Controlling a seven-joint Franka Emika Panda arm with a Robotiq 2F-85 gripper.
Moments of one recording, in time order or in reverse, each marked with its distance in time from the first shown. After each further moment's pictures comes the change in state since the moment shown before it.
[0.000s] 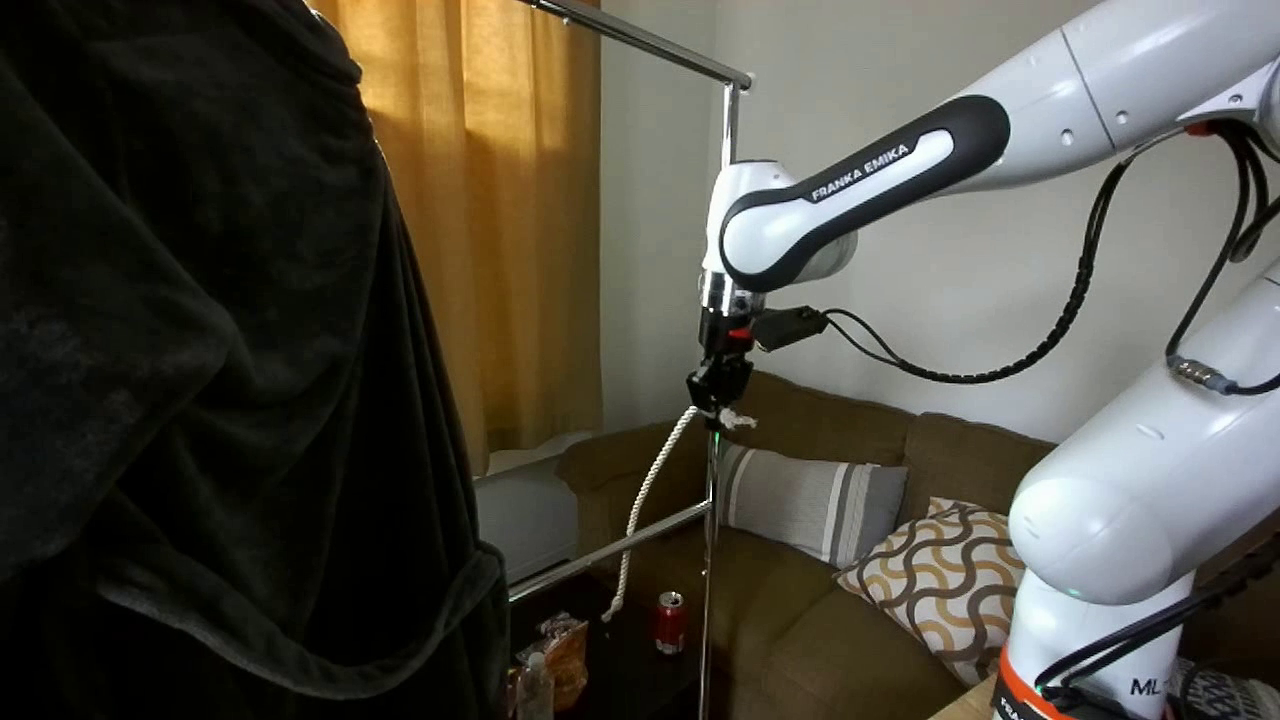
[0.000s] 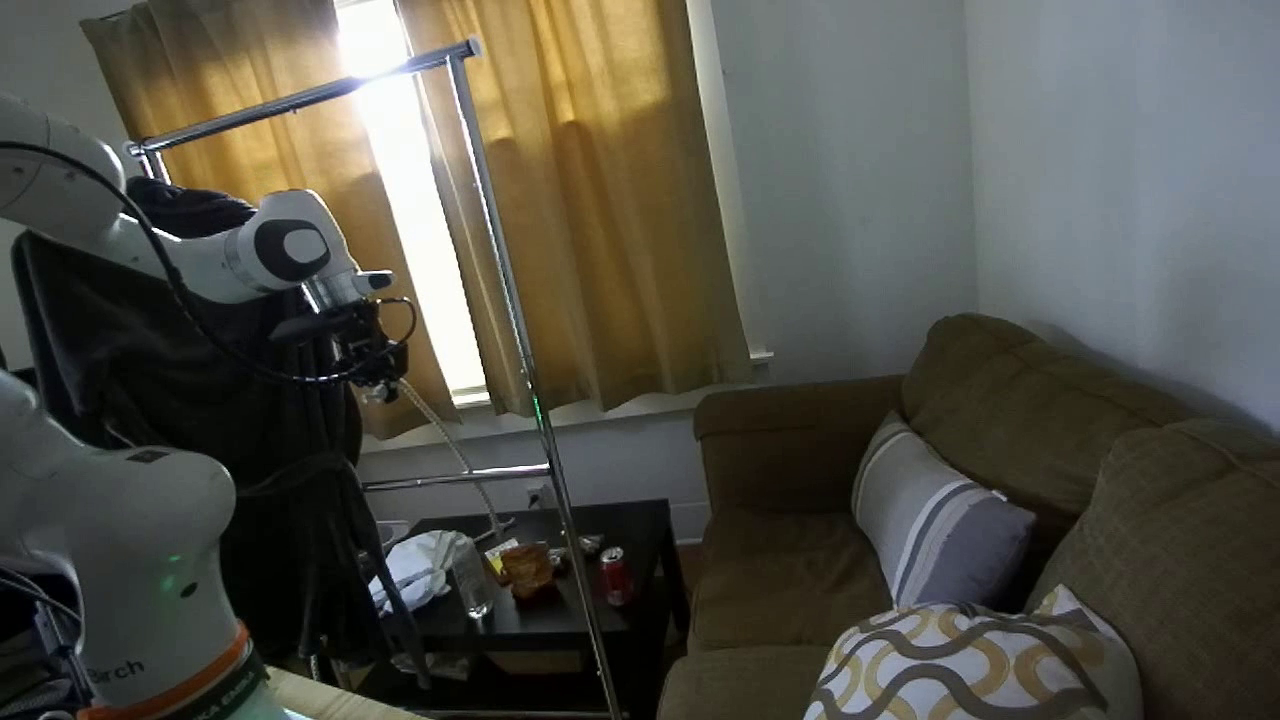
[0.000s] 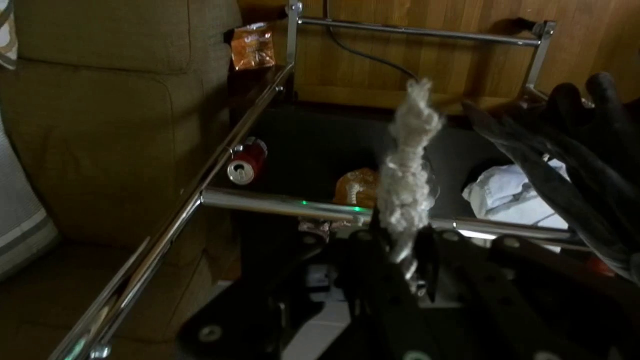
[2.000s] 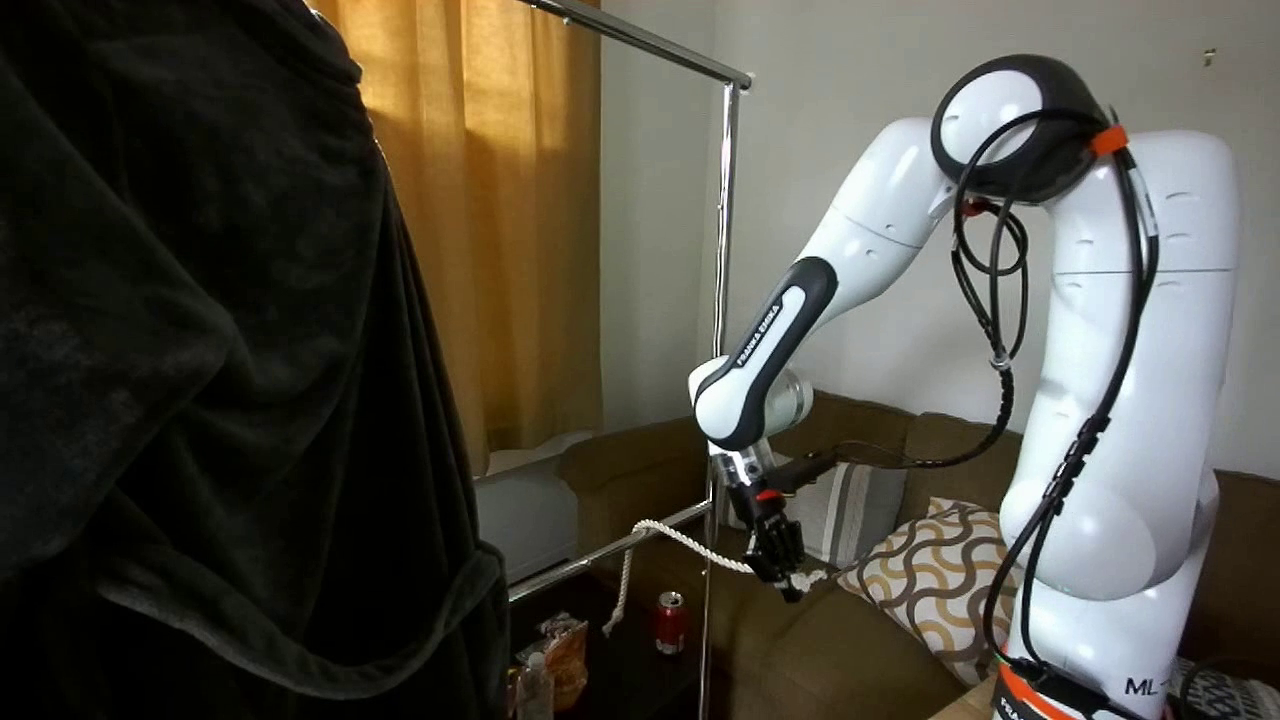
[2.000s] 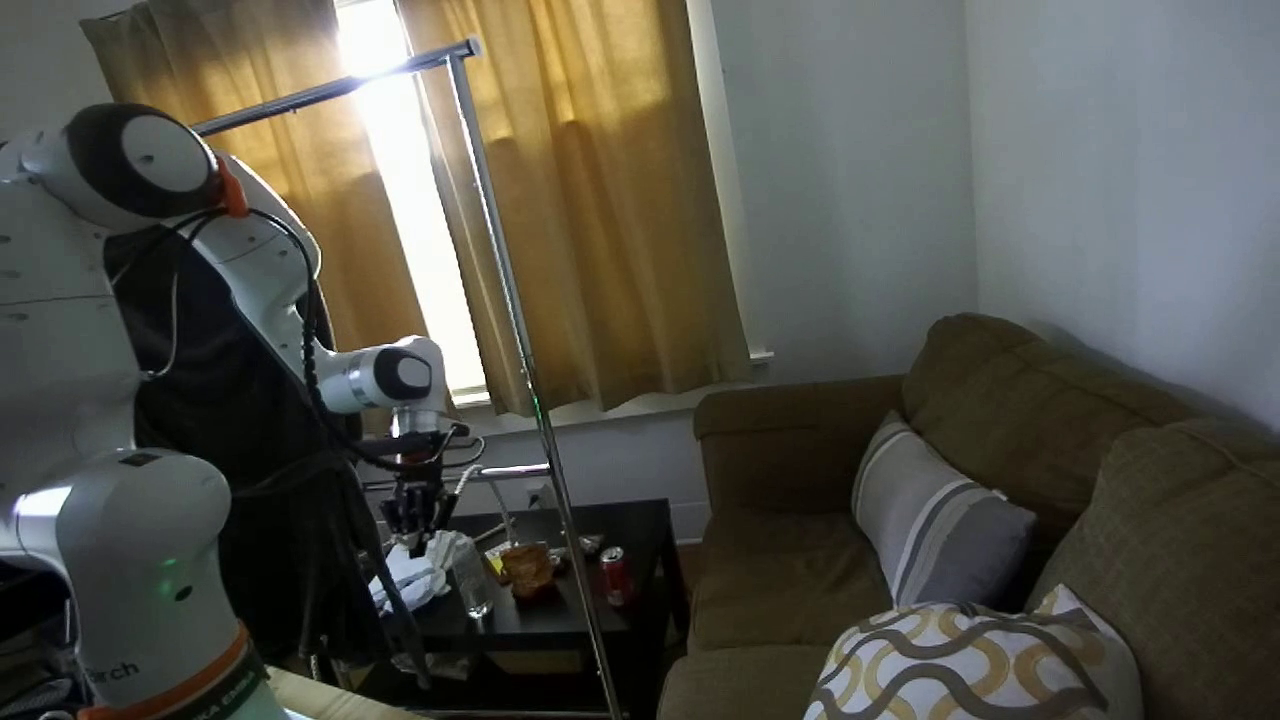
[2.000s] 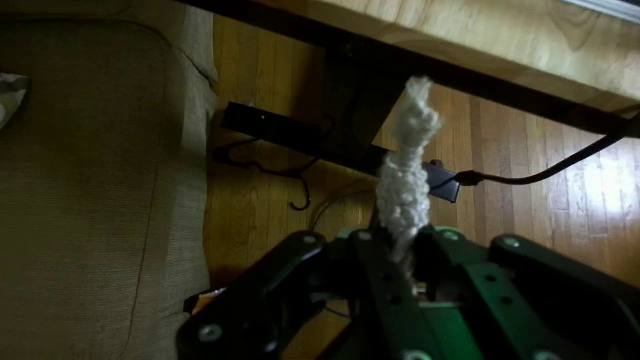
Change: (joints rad) arm -0.069 0.605 -0.069 -0.012 -0.075 -0.028 -0.054
